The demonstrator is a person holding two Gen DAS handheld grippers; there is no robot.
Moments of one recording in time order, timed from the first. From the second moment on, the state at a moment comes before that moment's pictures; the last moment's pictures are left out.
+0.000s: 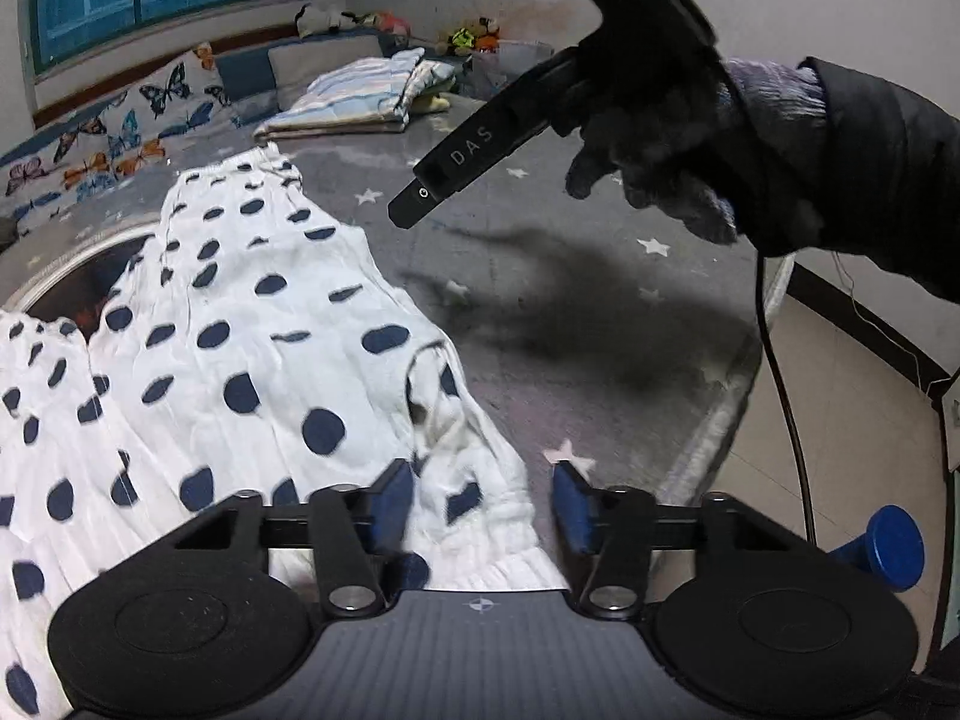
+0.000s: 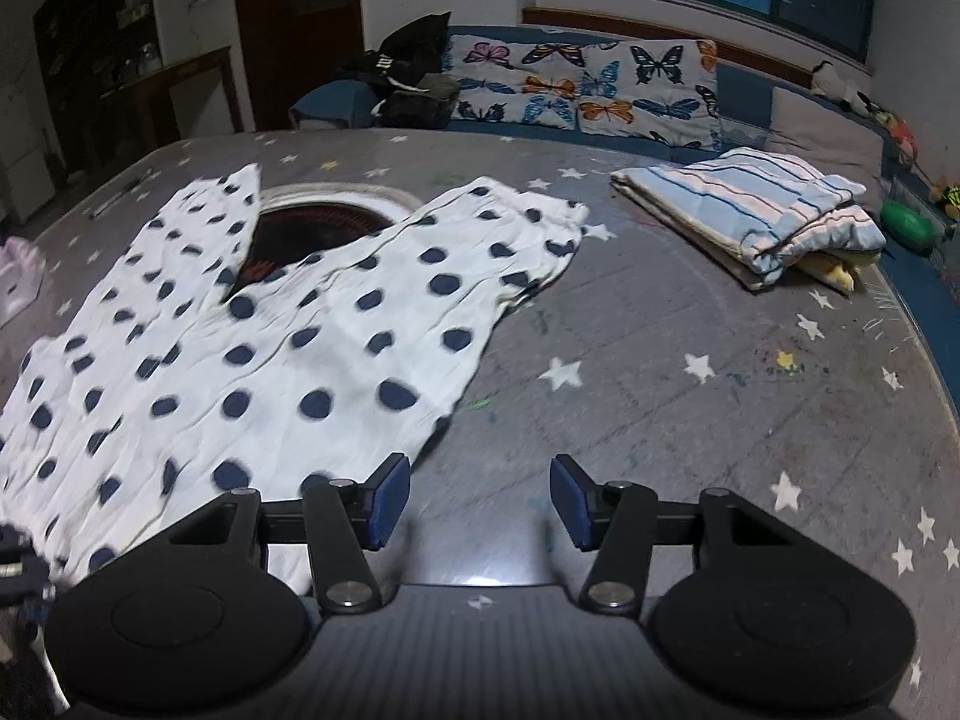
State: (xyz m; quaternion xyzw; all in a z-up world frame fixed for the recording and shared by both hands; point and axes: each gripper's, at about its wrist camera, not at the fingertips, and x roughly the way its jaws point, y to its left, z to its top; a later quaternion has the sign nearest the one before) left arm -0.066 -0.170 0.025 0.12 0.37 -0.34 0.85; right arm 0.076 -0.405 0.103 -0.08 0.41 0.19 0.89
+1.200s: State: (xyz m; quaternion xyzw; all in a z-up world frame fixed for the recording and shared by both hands) left arm -0.035 -0.122 0.026 -0.03 0.39 -0.42 0.82; right arm 0.300 -0.374 0.058 0.02 0.40 0.15 0.90
